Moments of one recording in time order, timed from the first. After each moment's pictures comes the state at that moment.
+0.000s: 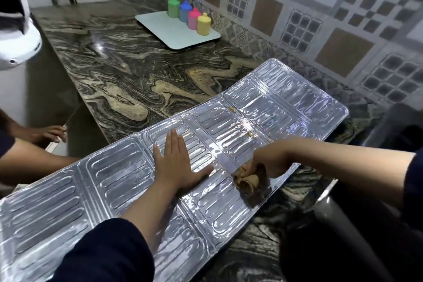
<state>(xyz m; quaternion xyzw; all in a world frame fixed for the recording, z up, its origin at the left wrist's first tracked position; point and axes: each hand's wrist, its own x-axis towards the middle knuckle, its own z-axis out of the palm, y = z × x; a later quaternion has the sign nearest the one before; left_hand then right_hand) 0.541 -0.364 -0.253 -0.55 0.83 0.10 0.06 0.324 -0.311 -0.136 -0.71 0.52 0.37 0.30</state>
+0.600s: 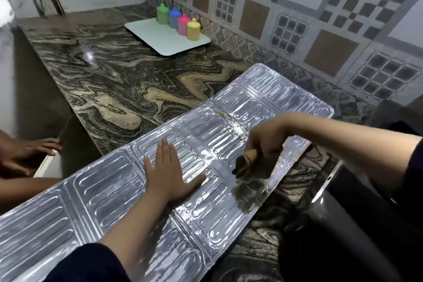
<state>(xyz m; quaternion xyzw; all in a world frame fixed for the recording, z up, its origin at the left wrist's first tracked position) 0.549 -0.359 -0.249 -0.54 0.83 0.11 0.07 0.315 -0.333 -0.091 -0.65 0.60 0.30 0.34</state>
